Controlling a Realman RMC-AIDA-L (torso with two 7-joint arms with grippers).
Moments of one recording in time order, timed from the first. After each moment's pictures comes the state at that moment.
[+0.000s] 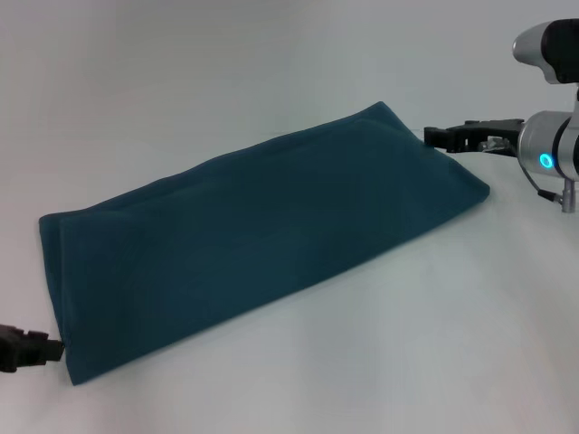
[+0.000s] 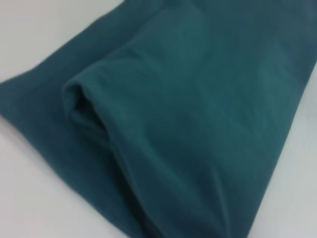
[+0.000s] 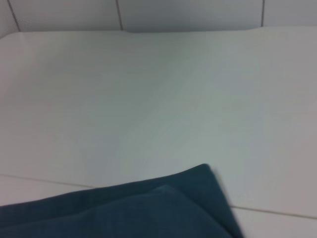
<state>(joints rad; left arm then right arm) -0.43 -2.13 0.56 1.28 2.61 1.72 -2.04 0.68 2.09 -1.21 -0.83 -2.37 -0.54 2.52</state>
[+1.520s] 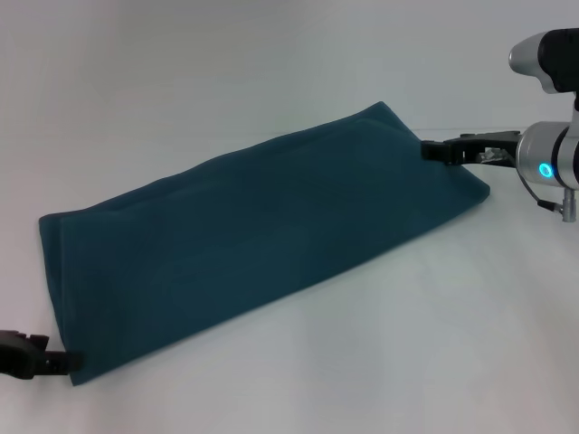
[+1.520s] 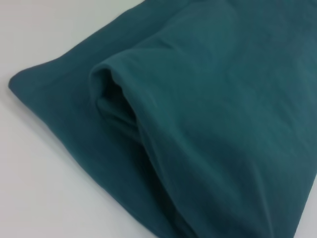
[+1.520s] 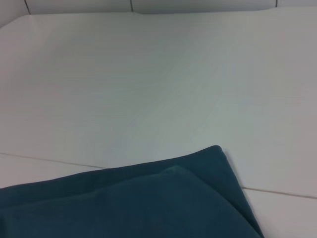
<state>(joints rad) -0.41 -2.16 0.56 1.16 2.62 1.53 -1.99 0.67 2.09 -1.21 -0.83 -2.37 -0.58 2.52</state>
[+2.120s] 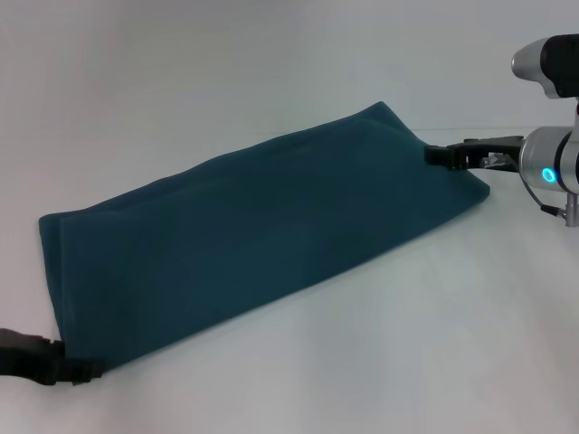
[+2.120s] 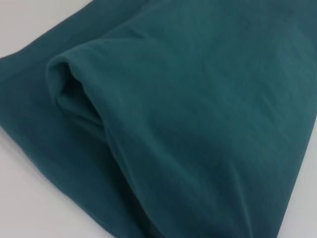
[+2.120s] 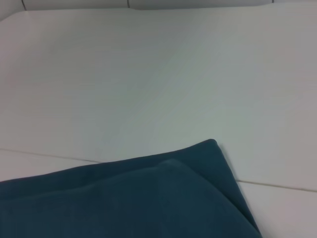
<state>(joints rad) -0.42 -2.16 0.62 1.12 2.61 1.51 -1.99 0.67 2.09 -1.21 -0.82 -2.37 -0.58 2.51</state>
